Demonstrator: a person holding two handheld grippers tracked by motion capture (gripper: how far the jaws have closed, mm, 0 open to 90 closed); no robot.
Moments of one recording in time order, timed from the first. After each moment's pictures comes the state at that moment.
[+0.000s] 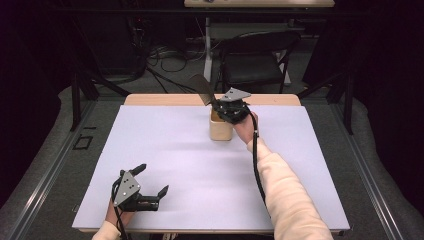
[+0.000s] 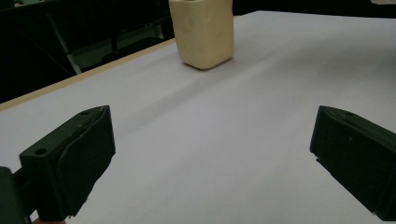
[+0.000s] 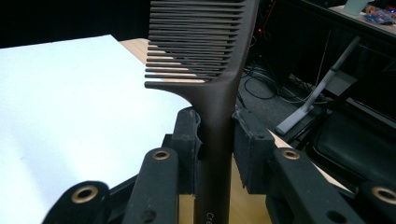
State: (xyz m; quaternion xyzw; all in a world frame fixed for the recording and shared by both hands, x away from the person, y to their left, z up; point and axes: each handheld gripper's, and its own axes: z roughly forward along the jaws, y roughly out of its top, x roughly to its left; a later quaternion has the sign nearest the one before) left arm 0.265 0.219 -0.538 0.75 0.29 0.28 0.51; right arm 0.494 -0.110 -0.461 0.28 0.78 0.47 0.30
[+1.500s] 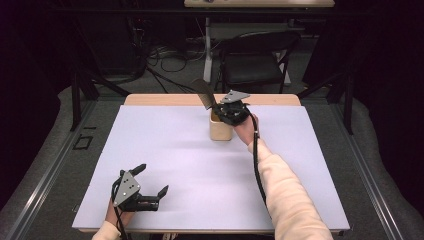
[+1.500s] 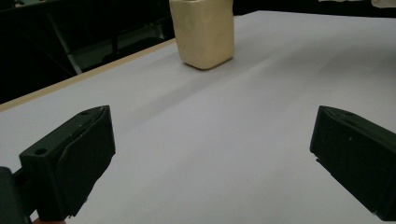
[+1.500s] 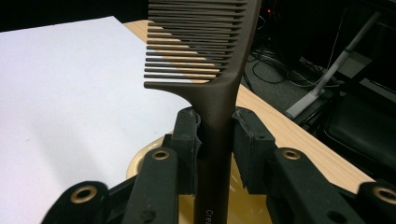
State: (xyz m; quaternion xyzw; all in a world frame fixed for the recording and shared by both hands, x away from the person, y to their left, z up) left arm 0.265 0.219 -0.538 0.75 0.29 0.28 0.51; right arm 0.497 -0.112 -0.471 0.29 0.80 0.45 0.27
